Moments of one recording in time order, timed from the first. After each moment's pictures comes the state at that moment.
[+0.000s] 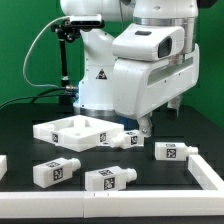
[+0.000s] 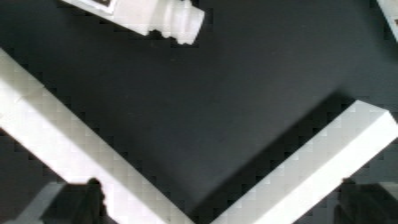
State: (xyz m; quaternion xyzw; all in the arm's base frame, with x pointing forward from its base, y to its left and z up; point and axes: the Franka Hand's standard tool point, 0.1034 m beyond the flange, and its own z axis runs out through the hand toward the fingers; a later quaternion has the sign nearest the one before) arm 0.609 0.056 0.111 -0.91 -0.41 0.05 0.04
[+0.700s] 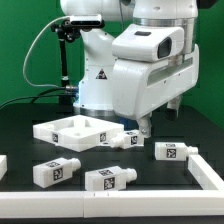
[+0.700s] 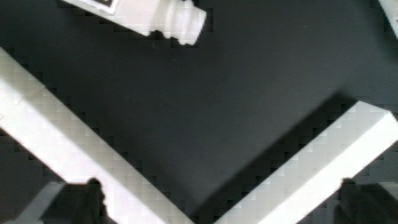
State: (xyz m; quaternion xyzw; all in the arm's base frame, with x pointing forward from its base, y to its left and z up) arm 0.599 0.041 0.111 -0.91 -0.41 0.05 0.04
